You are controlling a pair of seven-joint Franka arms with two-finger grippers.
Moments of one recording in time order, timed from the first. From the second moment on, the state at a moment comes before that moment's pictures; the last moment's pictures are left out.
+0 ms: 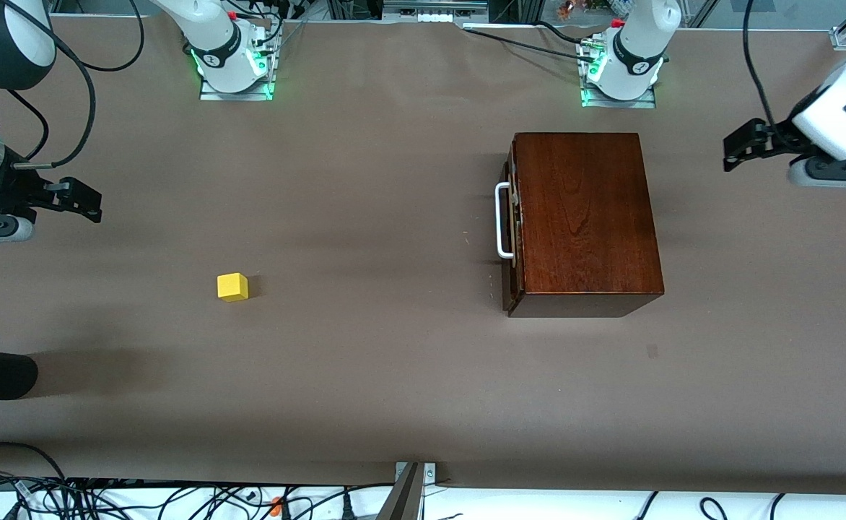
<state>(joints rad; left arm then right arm) -0.10 0.01 0.00 -1.57 0.03 1.47 -0.02 0.16 0.12 -0.14 -1.59 -0.08 1.71 -0.05</state>
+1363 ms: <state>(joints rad) -0.43 0.46 -0.35 -1.59 0.23 1.80 -0.86 0.16 0.12 -0.14 -1.59 -0.10 1.67 -0.05</state>
